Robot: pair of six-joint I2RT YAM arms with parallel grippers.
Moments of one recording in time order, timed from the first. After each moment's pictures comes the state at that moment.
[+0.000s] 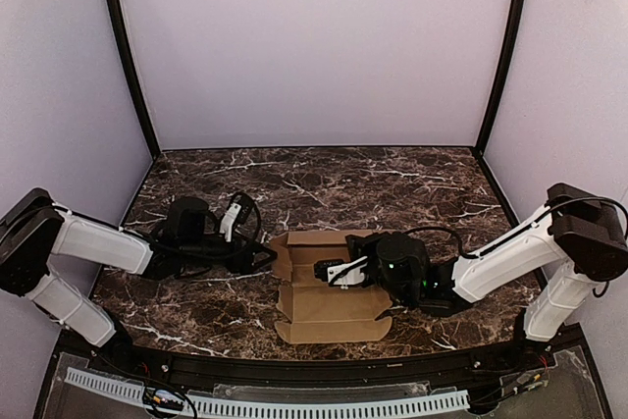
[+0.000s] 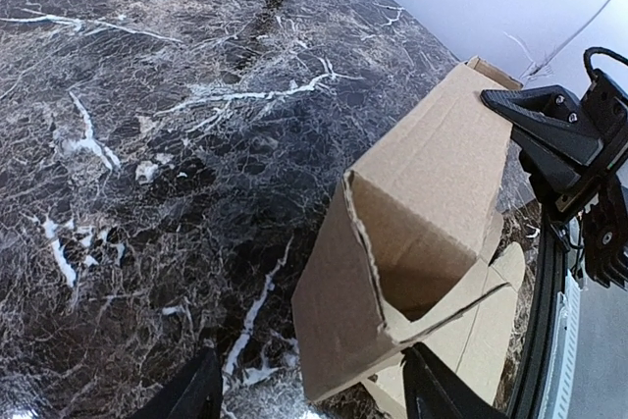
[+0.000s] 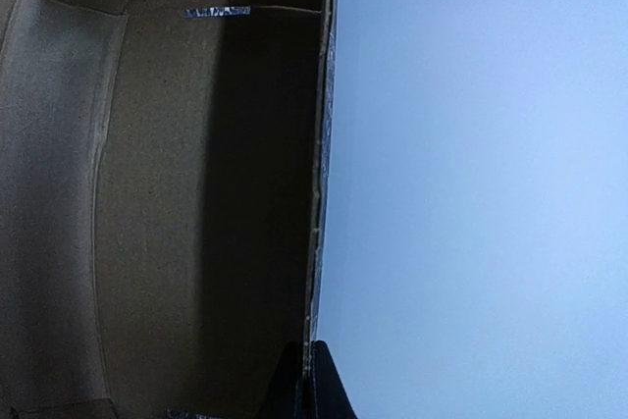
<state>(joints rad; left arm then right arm) -0.64 1.45 0.49 0.44 0.45 -0.30 1.18 1.63 0.60 0.69 0.62 -1.27</state>
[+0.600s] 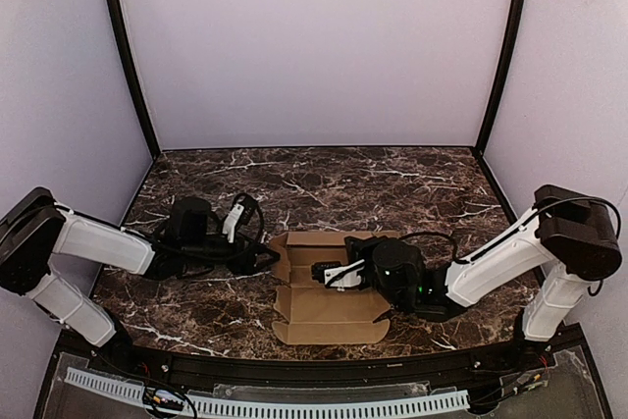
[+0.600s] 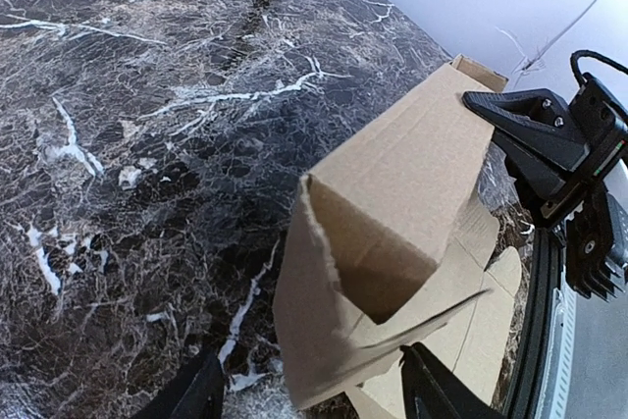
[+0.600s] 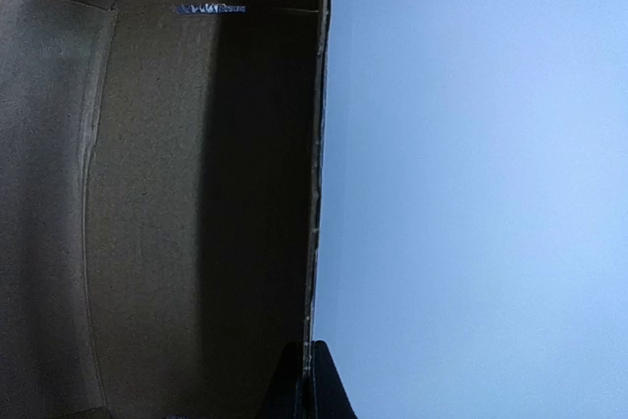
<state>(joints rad) -0.65 1.47 0.50 0.45 0.46 -0.29 1.19 1.68 0.60 0.75 0.67 -1.27</state>
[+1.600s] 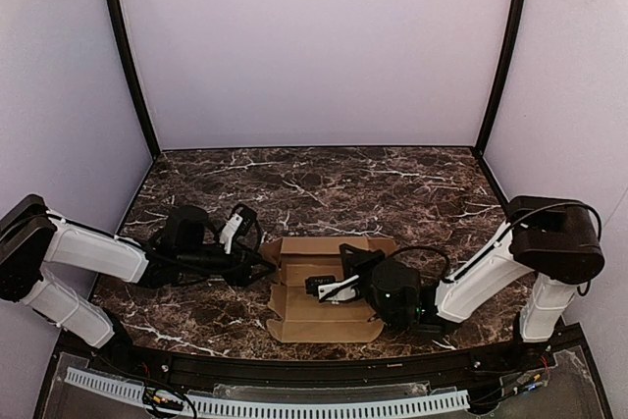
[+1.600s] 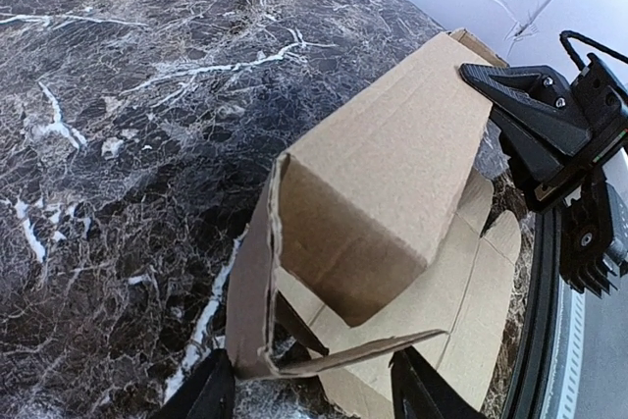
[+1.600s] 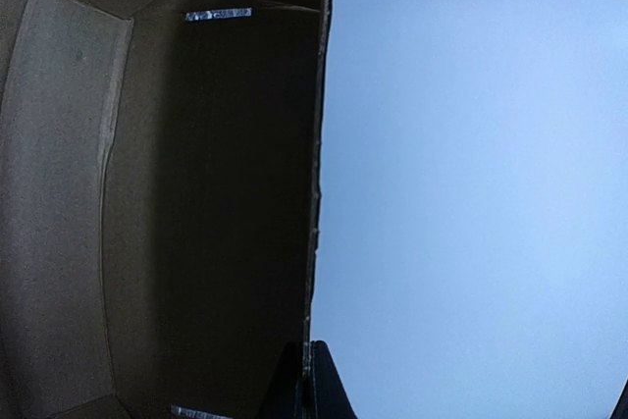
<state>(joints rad) -0.69 1.41 0.44 0.42 0.44 -0.23 1.29 1.80 0.57 1.02 0.79 -1.41</state>
